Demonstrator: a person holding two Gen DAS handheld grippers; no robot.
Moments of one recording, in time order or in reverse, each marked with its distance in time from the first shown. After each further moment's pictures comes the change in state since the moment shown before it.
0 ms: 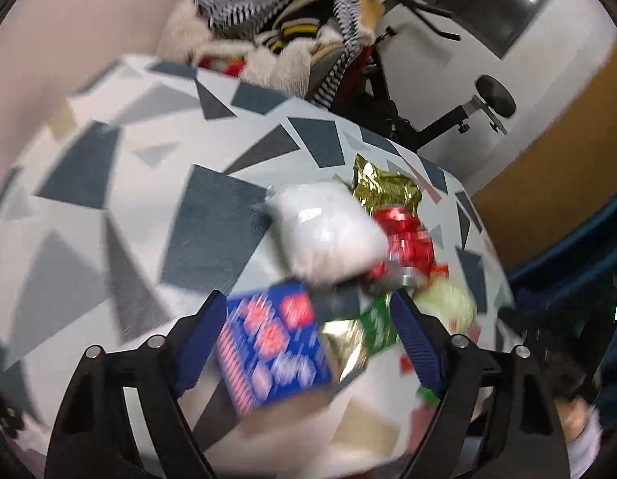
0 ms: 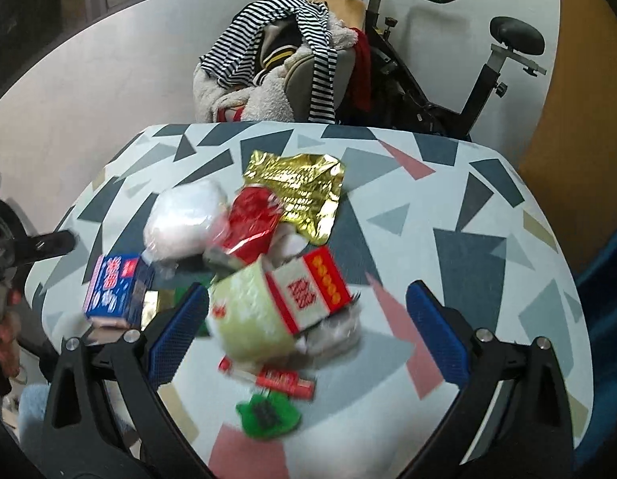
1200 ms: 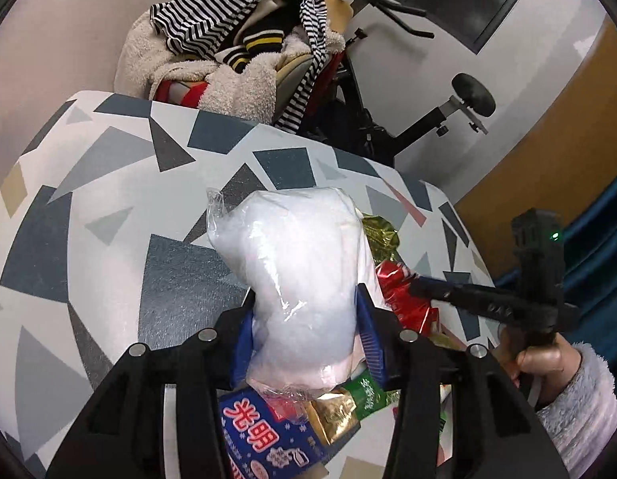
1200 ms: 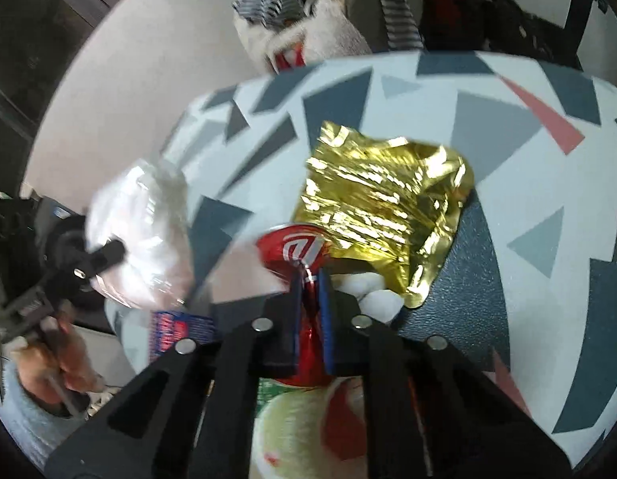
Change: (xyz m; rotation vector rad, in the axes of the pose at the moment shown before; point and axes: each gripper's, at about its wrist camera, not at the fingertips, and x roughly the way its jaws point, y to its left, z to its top) left arm 0.016 -0.016 0.051 0.114 -0.034 -0.063; right arm 0.113 0.008 0.079 0.119 0.288 0.413
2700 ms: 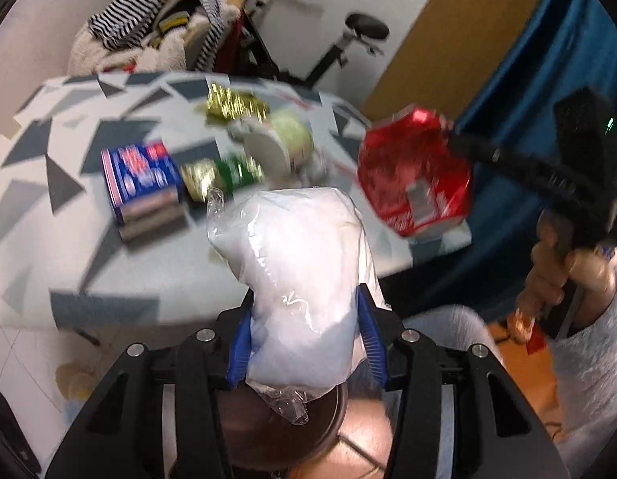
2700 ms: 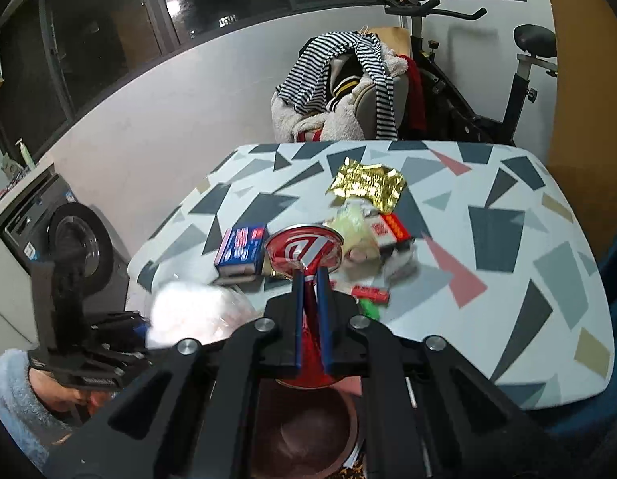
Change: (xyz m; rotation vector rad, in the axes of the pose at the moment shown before) left arm -0.101 -0.098 -0.247 0.242 0.089 -0.133; right arm -0.187 0.084 -0.238 -0.182 -0.348 -0.146
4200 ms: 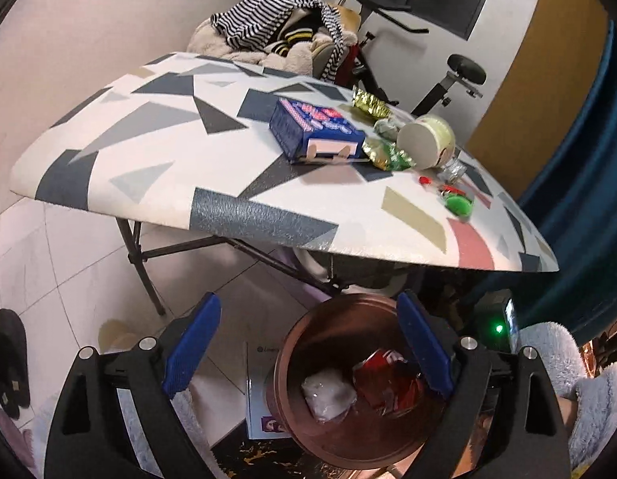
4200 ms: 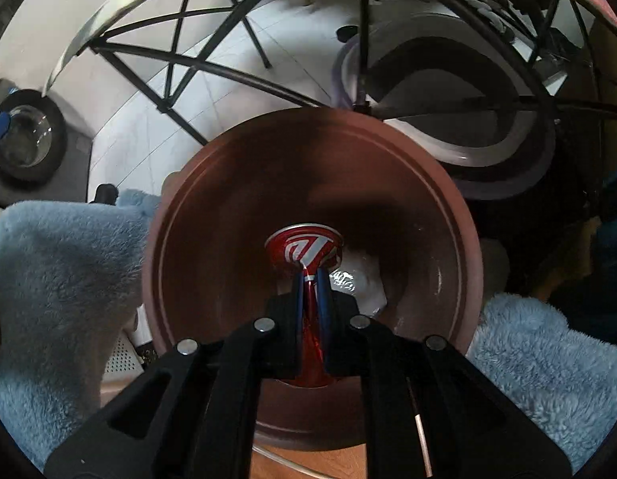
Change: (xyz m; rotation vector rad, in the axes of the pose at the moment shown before) left arm -0.021 0.092 -0.087 -0.194 -0.171 0.302; right arm 0.200 0.035 -0.226 0.066 0.574 -0.066
